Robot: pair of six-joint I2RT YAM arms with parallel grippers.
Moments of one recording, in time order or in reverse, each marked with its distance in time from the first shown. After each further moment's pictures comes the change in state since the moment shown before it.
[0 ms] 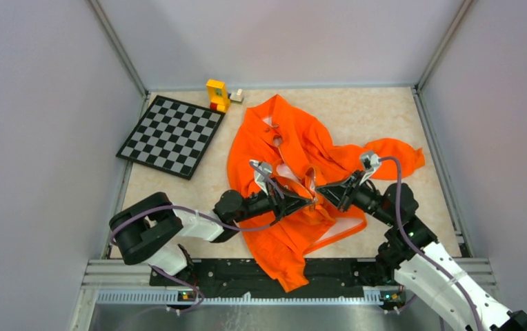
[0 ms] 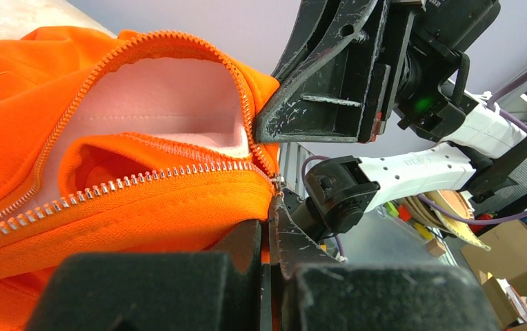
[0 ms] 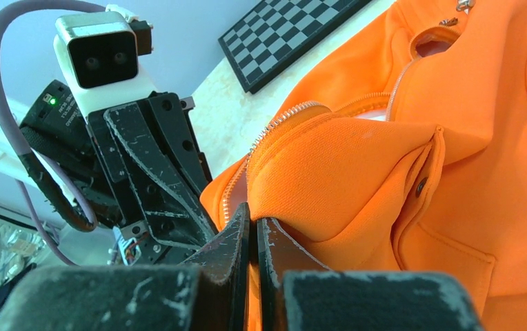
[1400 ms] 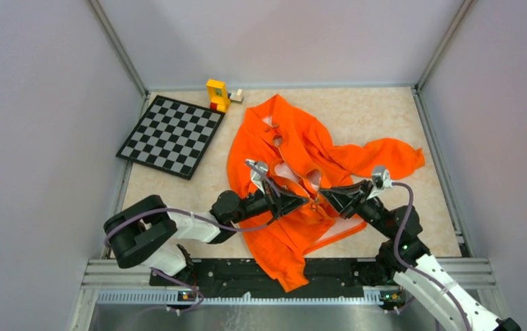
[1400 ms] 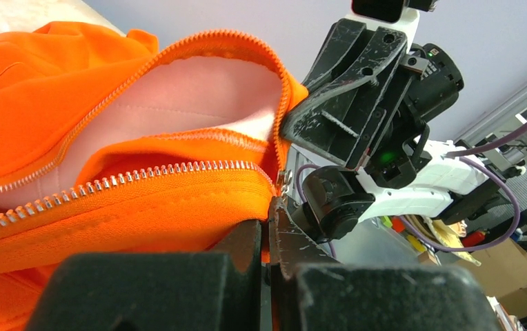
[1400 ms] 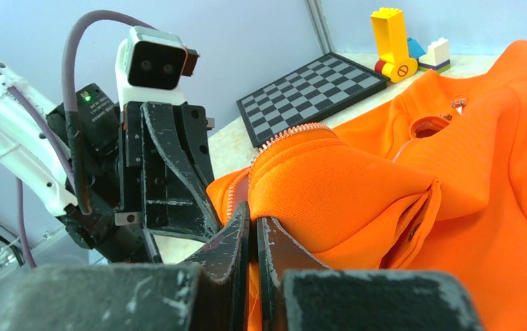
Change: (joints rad) left arm 0.005 -0.049 -0.028 -0.029 -0.035 -0.044; right arm 0.000 -0.179 -0.254 0.385 0.011 -0.036
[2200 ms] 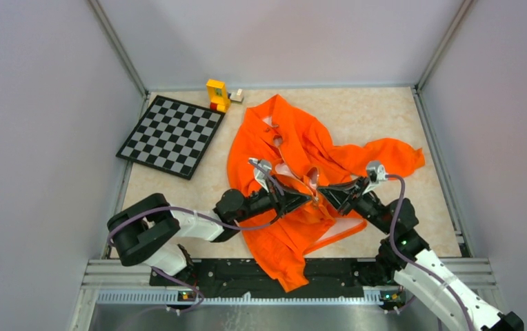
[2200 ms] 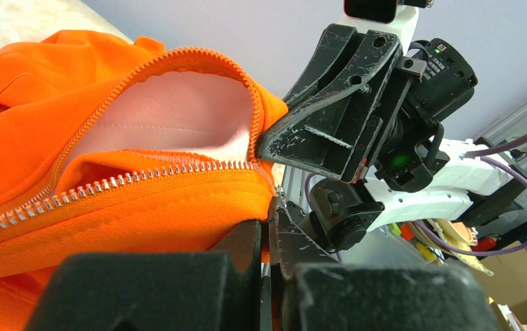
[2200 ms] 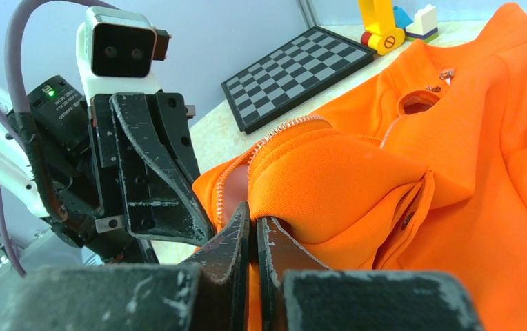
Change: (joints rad) left arm -0.013 0.031 0.042 -0.015 -0.035 0.019; right arm 0.000 0.092 0.044 -0.055 0.018 -0.002
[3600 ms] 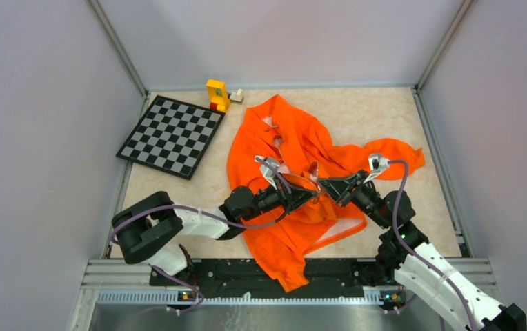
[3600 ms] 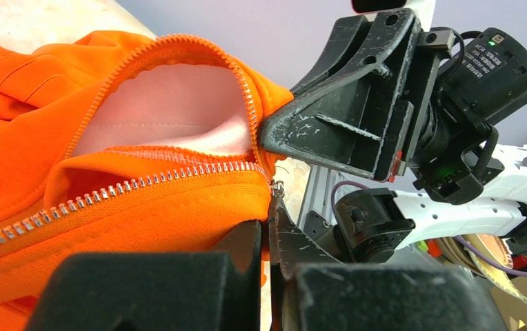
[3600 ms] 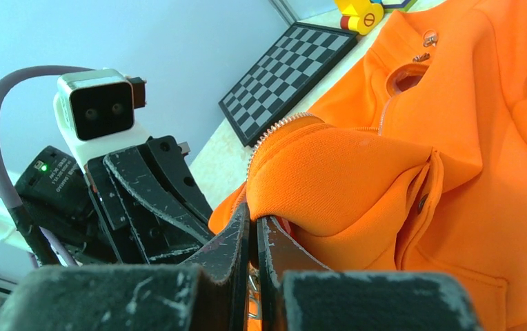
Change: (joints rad) left arm -0.035 0.031 0.077 -0.107 -0.097 0.040; right arm 0.003 0.096 0.069 -0.040 0.114 0.188
